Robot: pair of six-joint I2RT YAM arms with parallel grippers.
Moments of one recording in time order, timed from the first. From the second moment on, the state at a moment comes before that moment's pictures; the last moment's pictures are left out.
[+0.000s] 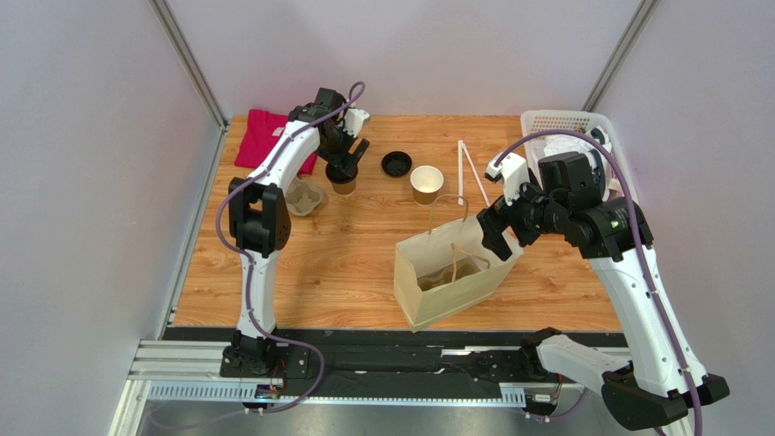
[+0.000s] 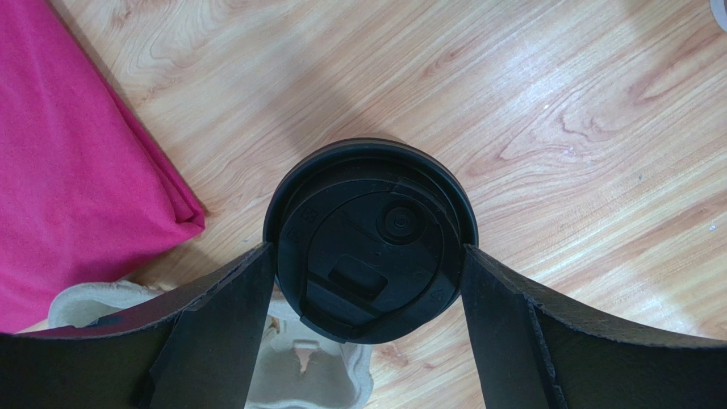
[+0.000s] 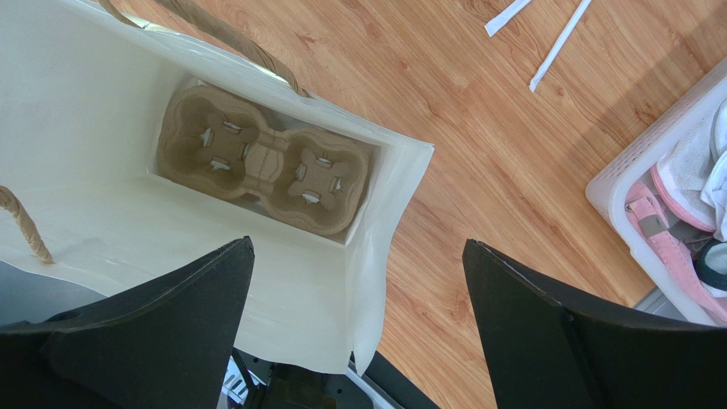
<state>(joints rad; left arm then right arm) -0.29 2.23 2.12 -0.96 0.15 0.34 0.38 1.07 1.50 -1.27 -0.23 -0.33</state>
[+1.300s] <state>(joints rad) -0.30 2.20 2.04 -0.89 0.14 0.36 0.38 1.09 1.50 -1.28 -0.23 -0.33</state>
